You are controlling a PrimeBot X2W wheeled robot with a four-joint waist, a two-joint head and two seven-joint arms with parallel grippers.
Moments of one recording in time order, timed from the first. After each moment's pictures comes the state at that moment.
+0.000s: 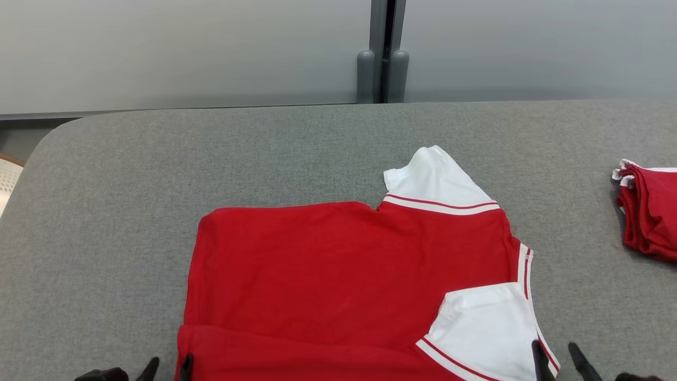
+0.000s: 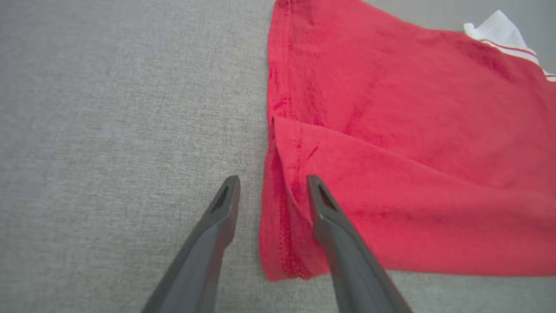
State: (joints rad) left arm 0.17 0.31 -0.24 0.20 -0.61 0.03 0.02; right arm 0.25 -0.08 0.06 0.17 0.39 0.13 -0.07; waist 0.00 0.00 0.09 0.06
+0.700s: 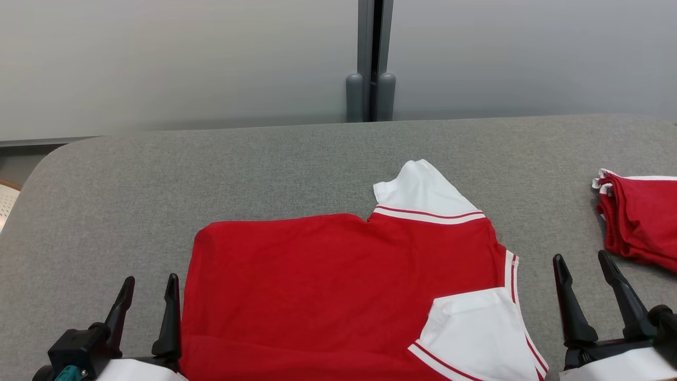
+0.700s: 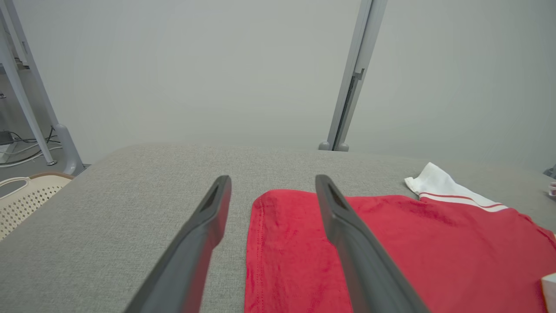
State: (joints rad) left arm 0.10 0.30 -0.20 0.01 -0.48 0.15 -0.18; right arm 0.14 -0.11 0.01 -0.16 0.22 0.13 -0.02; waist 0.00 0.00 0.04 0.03
